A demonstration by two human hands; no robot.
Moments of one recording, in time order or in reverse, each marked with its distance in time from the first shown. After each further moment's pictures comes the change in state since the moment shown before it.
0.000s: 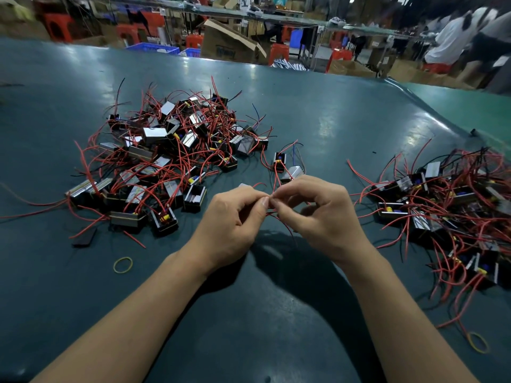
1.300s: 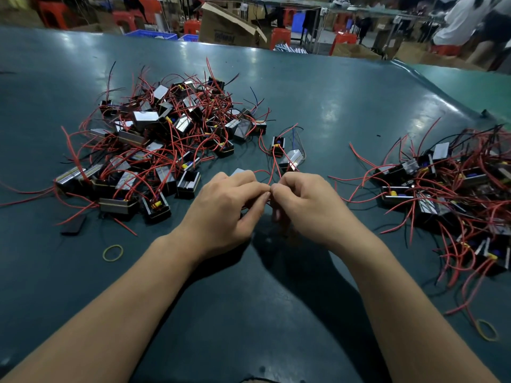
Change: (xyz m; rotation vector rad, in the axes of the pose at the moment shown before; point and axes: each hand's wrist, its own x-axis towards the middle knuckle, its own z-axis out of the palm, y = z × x) left_hand 0.000 -0.002 -0.003 0.400 -0.142 0.199; right_hand 0.002 -0.004 0.009 -0.175 -0.175 0.484
